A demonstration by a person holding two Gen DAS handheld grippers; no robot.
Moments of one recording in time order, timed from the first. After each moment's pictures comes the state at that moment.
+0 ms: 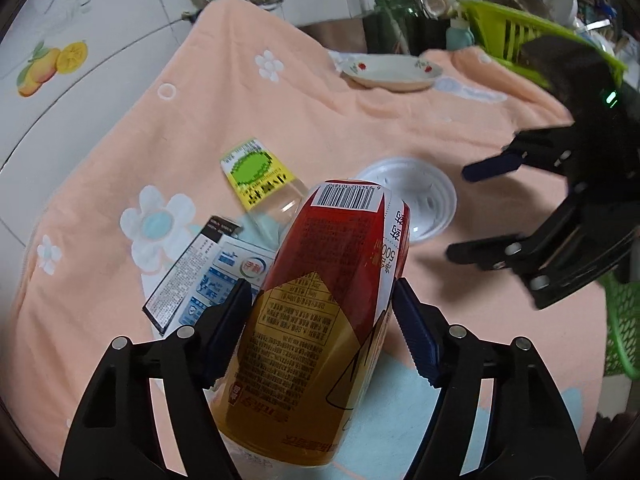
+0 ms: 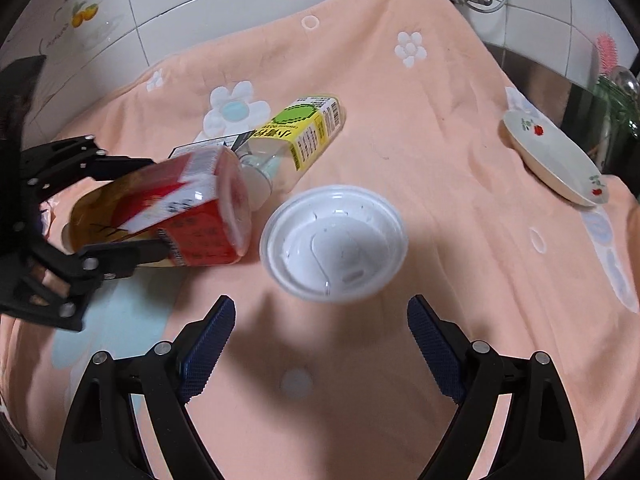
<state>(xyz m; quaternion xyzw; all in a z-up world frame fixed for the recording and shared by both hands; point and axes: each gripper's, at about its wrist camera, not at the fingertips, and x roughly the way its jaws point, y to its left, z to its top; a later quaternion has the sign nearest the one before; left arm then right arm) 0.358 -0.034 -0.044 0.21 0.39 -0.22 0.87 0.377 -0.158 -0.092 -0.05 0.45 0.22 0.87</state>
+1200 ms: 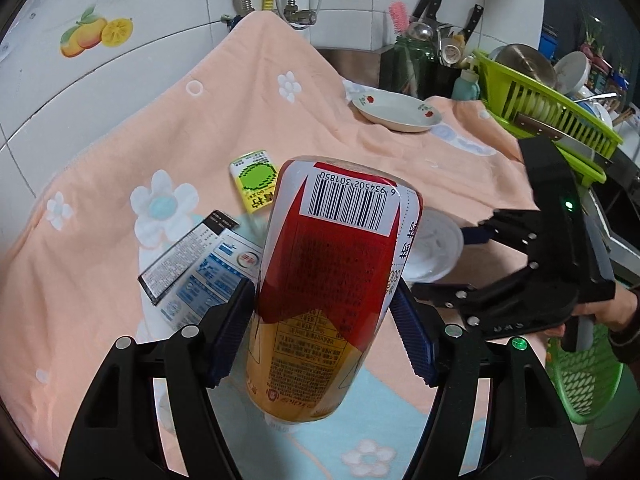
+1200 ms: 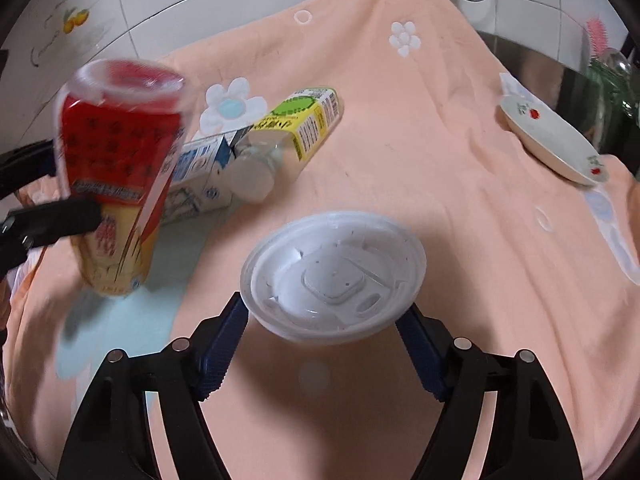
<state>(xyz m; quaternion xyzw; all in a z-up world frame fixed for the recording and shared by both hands) 0.336 -0.020 -0.013 0.10 0.40 -0.22 0.88 0.356 -0.159 -0.093 -0.03 0.46 0.19 0.87</state>
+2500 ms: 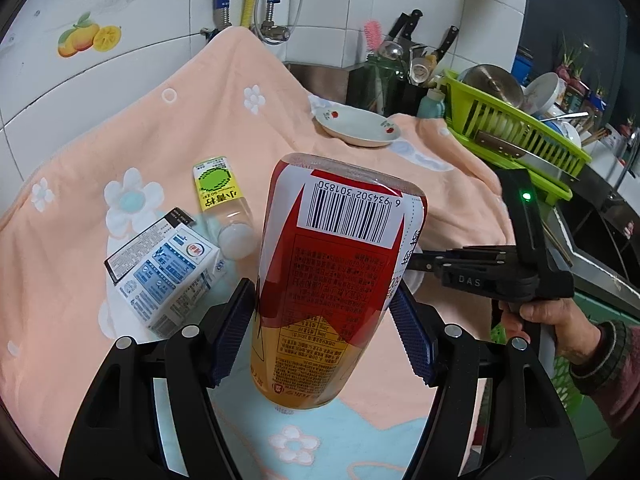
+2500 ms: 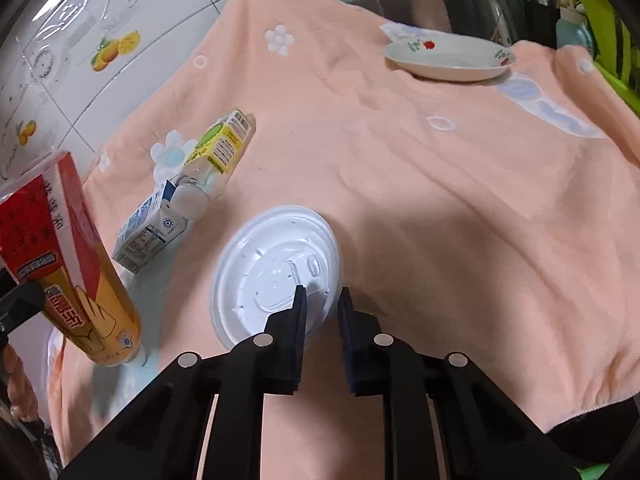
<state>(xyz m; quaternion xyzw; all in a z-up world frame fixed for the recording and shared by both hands) 0.298 -0.035 -0.001 0.06 0.38 -0.26 0.88 0.325 -0.228 -0.102 0.13 0.44 0.11 0.88</state>
